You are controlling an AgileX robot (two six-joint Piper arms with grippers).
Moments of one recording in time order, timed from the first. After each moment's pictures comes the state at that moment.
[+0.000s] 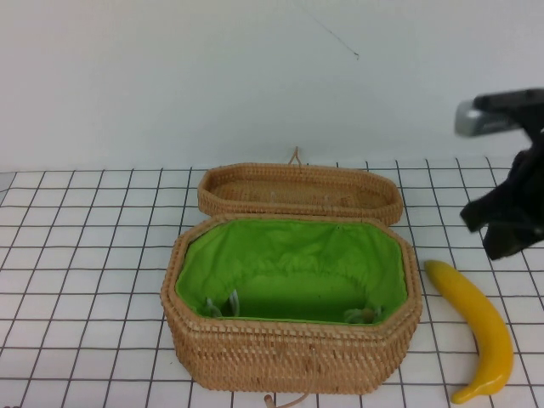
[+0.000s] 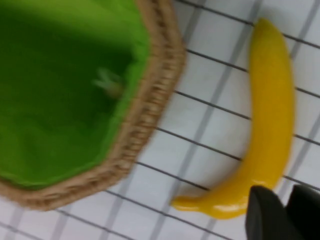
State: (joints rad) right arm 0.33 1.59 -1.36 0.06 1.14 -0.01; left arm -0.13 -0.03 0.04 -0.16 0.30 -0.07
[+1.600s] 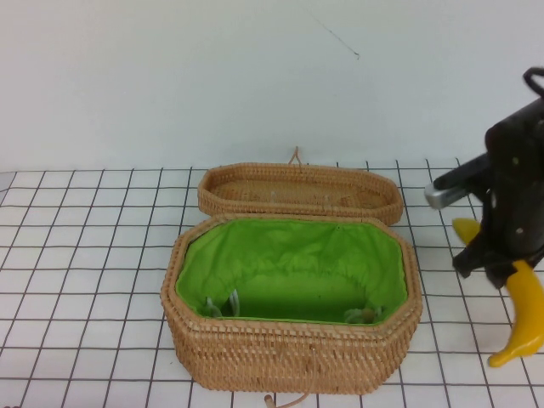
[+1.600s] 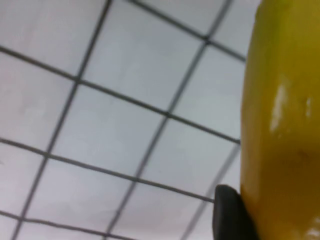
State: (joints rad) right arm 0.34 1.89 -1.37 -0.32 1.01 0.06; left arm -0.13 -0.03 0.04 -0.16 0.30 -0.07
